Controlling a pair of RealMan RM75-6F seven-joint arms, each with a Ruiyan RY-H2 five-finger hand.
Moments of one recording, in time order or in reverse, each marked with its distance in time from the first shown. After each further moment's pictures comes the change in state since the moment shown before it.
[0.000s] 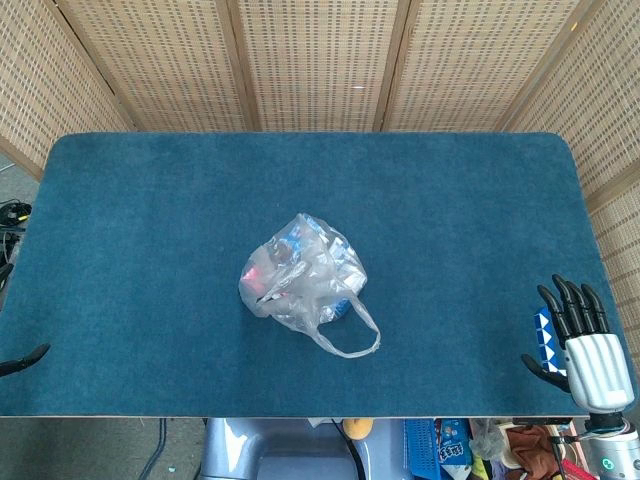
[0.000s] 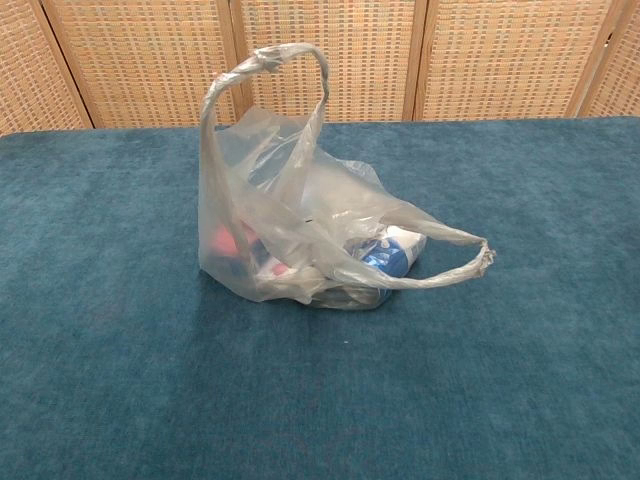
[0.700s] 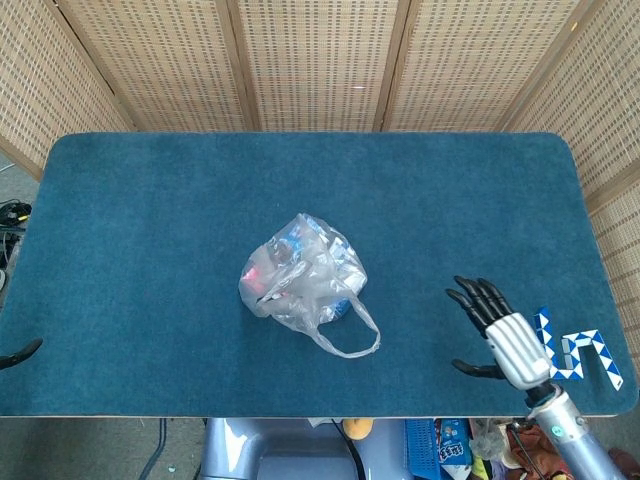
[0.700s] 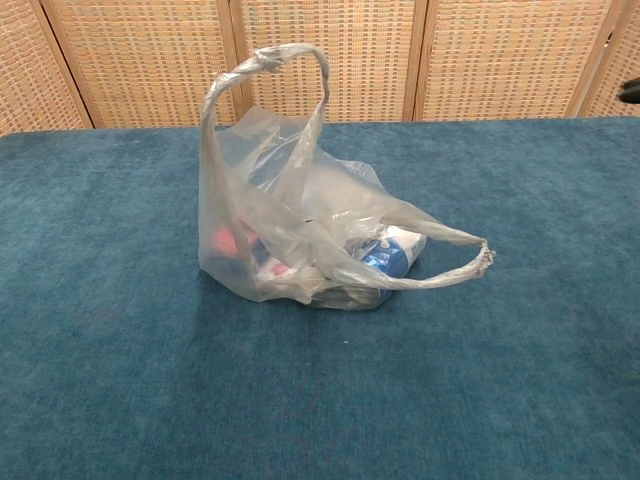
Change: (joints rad) left arm 0.005 0.023 -0.024 -0.003 -0.023 -0.008 -0.063; right arm 0.226 -0.059 -0.031 0.027 -0.132 -0.225 0.281
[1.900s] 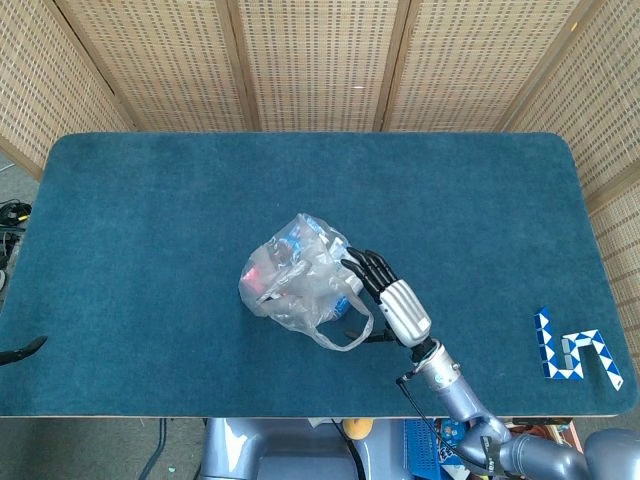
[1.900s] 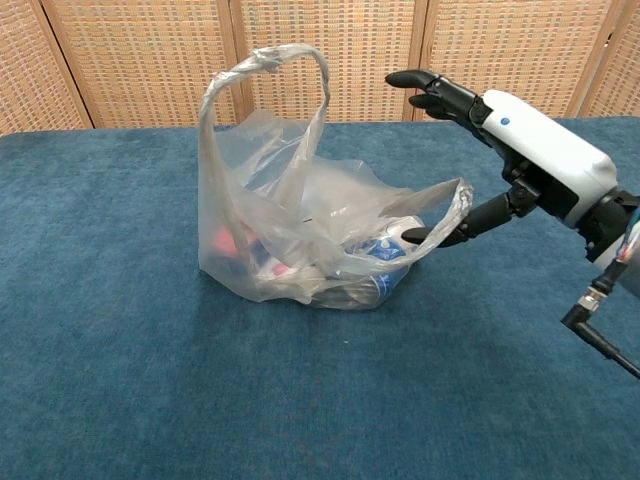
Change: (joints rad) left arm -0.026 -0.002 -0.013 0.013 -0.046 -0.085 -0.014; right arm 0.251 -0.499 0.121 0.257 0.115 -0.053 0.141
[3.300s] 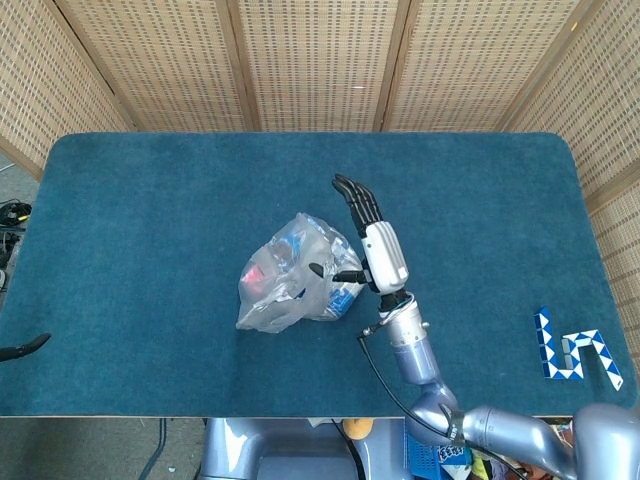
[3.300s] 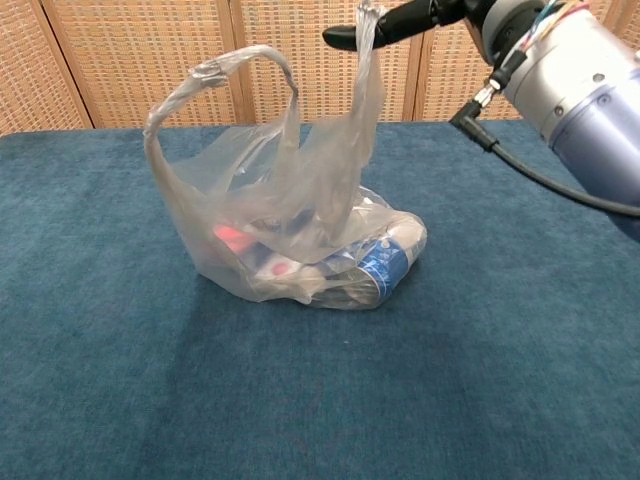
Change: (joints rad) left arm -0.021 0.026 -0.007 0.028 0.015 -0.051 -0.173; right arm 0.164 -0.022 0.349 -0.276 0.317 -0.108 -0.272
